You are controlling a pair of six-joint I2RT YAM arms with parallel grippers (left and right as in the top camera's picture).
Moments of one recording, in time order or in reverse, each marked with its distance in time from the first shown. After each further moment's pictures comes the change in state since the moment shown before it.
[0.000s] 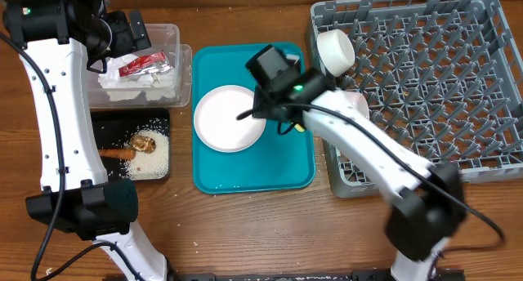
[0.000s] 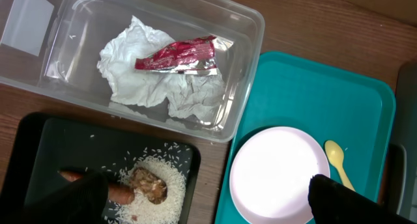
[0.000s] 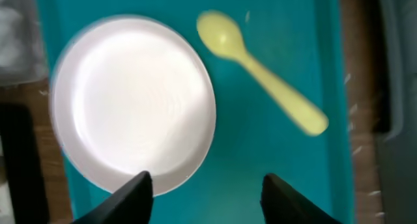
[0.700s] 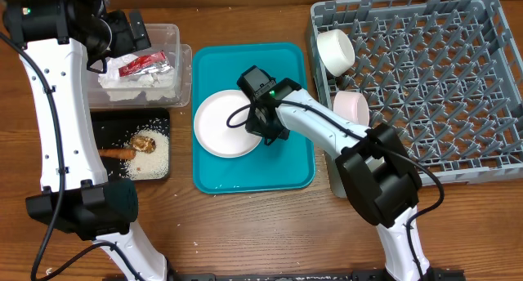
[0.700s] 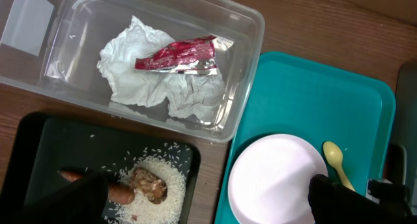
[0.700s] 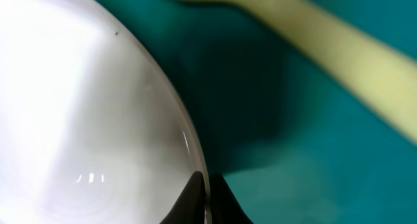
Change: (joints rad) left arm 0.000 0.000 0.000 0.000 0.000 0.000; right arm -0.012 0.261 -0.008 0.093 -0.087 0.130
